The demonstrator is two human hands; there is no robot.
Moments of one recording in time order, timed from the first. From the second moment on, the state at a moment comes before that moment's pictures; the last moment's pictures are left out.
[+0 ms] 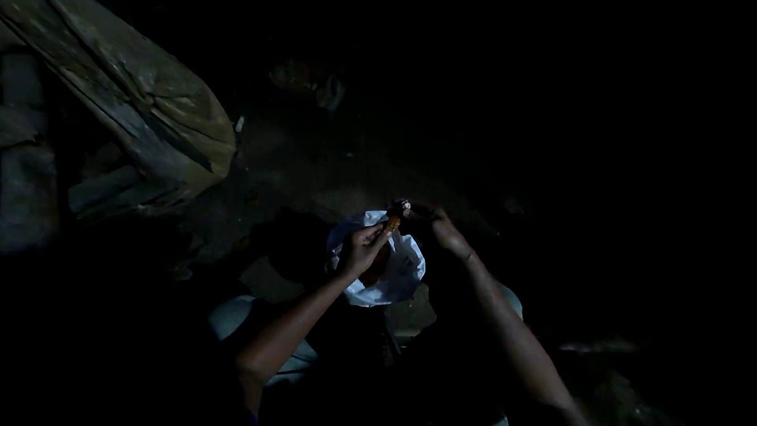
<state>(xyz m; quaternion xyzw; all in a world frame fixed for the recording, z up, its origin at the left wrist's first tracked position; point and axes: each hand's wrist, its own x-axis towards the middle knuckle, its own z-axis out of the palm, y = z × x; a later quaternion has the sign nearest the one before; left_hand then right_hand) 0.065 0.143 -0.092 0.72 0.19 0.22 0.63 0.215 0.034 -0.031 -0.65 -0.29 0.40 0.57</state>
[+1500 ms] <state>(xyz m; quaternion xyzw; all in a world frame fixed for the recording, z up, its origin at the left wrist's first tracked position) 0.067 0.150 -0.093 0.74 0.19 0.23 0.61 0.203 0.042 -0.035 -0.65 -0.29 0.37 0.60</state>
